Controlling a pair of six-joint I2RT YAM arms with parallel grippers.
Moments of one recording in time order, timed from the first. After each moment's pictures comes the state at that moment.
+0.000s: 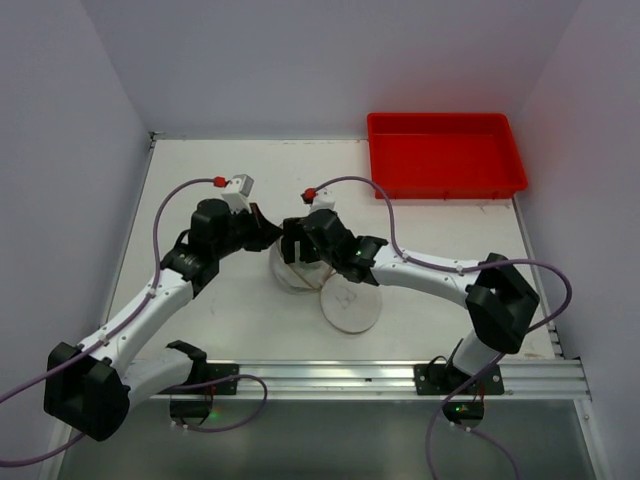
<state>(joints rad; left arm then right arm) -0.41 1.06 0.74 -0.10 0.26 -0.51 0.97 1.63 1.14 -0.08 0.28 0.59</state>
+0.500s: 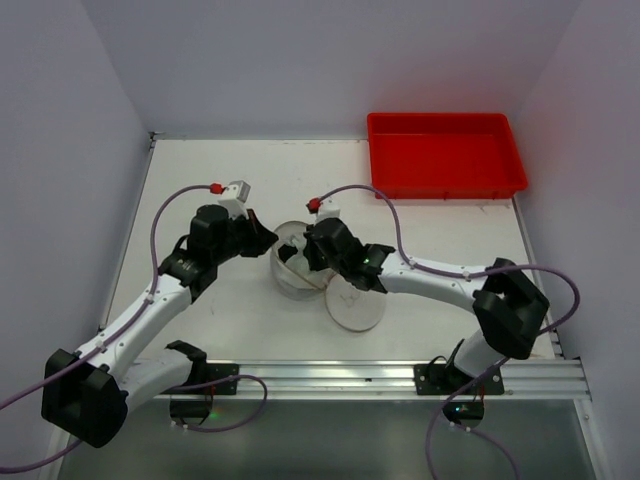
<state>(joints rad) -0.41 1.02 0.71 -0.14 0.21 -0.51 0.97 1.64 1.07 -0.05 0.31 0.53</state>
